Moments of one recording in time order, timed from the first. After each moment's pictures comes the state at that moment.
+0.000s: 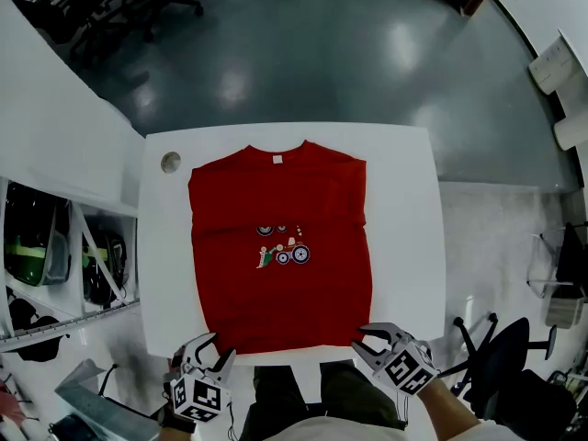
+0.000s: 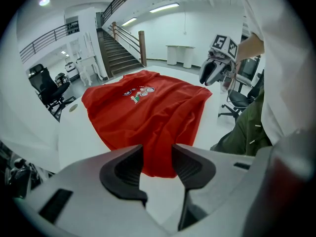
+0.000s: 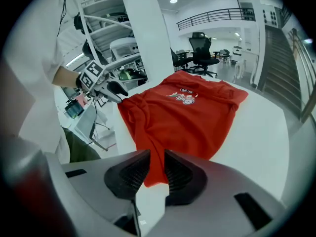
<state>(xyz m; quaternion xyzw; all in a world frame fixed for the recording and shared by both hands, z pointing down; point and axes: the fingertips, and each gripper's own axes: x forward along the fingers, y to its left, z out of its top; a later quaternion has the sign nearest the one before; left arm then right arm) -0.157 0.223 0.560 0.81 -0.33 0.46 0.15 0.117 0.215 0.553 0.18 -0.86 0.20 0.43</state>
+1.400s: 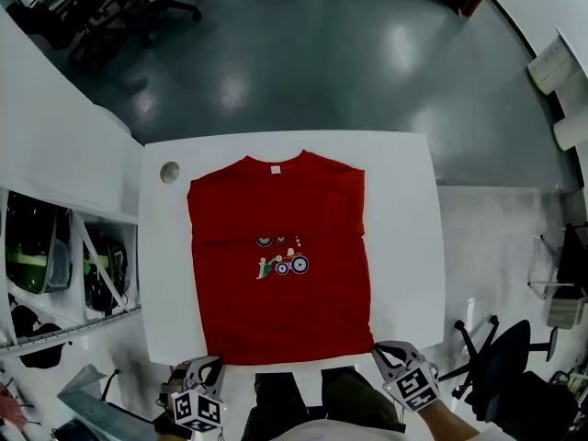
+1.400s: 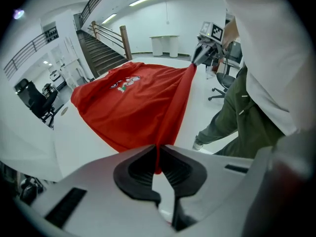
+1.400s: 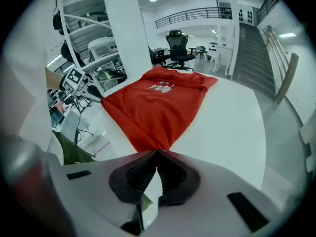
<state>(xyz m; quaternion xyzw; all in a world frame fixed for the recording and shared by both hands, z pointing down) -0.174 0.261 0.584 0.80 -0.27 0.52 0.10 0.170 0.233 0.565 0.29 -0.82 0.23 0.43</state>
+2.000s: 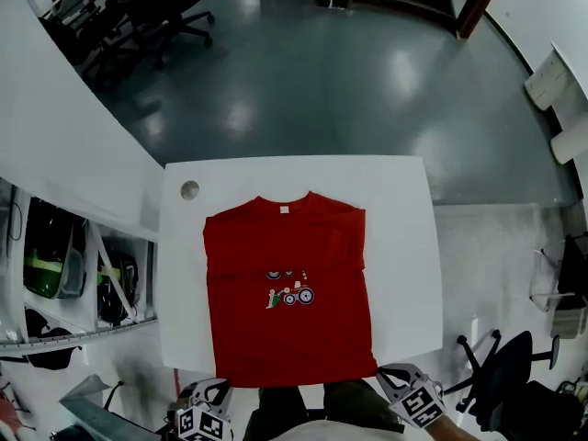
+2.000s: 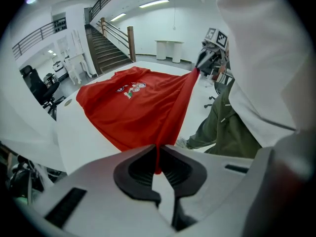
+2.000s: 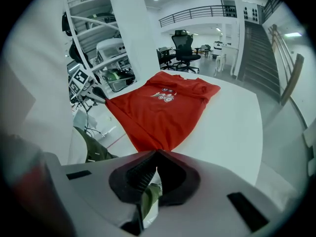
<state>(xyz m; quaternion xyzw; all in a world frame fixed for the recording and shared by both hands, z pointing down) -0.187 0.308 0.557 0.81 -0.27 0.50 0.15 0.159 0.275 0.526 0.27 -0.83 0.24 0.44</state>
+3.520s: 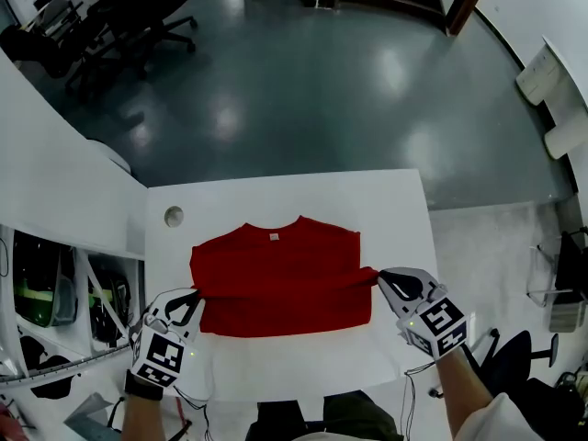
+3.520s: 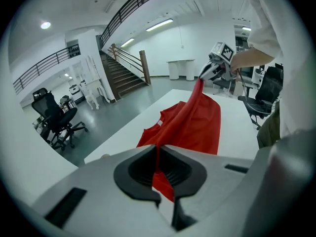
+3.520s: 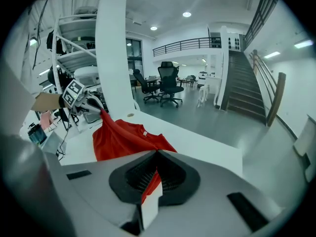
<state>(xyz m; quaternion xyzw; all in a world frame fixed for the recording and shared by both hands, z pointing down) -0.192 -0.002 0.457 0.84 -0.35 0.41 0.05 0.138 -0.023 0.430 0.37 -0.86 0.15 0.31</state>
